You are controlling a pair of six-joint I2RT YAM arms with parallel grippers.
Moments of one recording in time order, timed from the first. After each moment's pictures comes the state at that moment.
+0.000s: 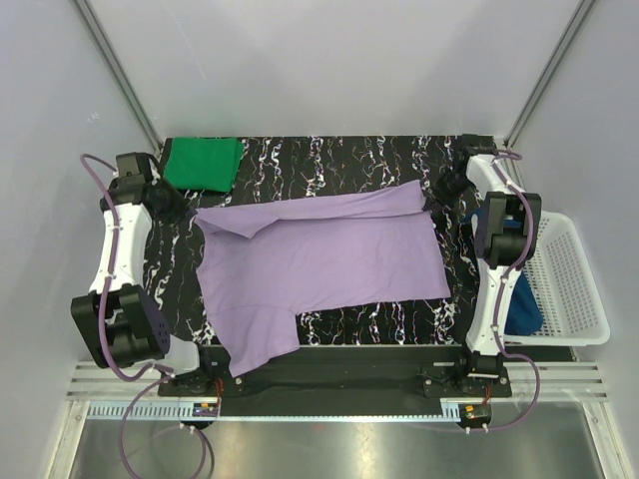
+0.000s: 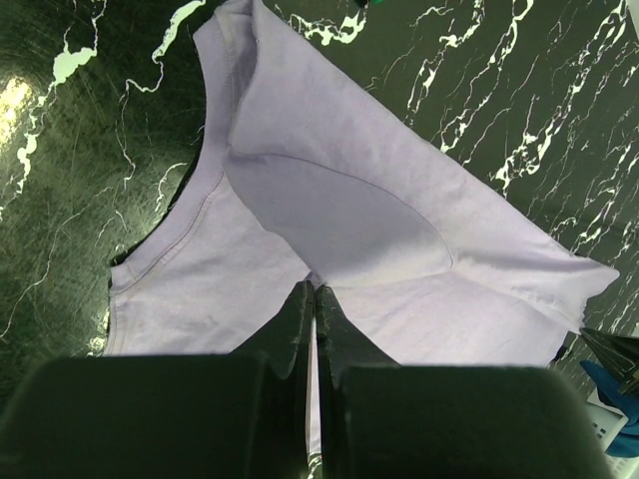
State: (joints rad) left arm 0.24 1.44 1.29 -0.76 0.20 -0.62; right arm -0.06 2.27 1.87 -0.88 -0.22 0.70
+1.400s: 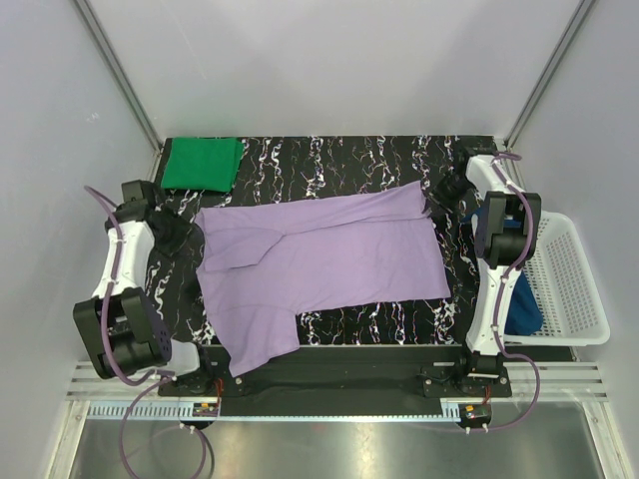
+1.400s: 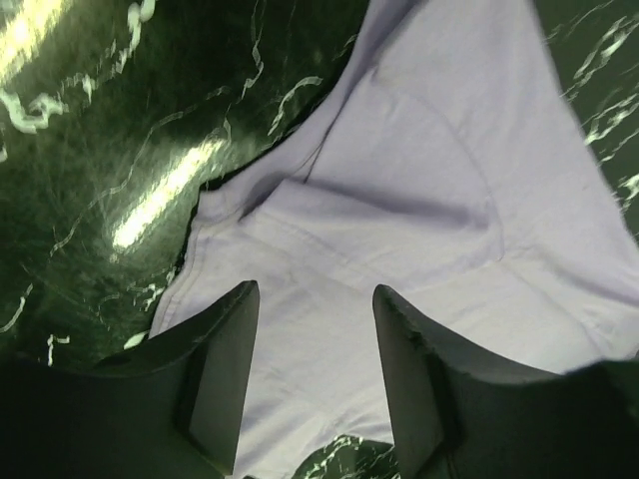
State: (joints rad) left arm 0.29 1.38 1.05 -0.79 0.14 -0.68; right arm -0.06 2.27 1.85 -0.91 -0.20 0.67
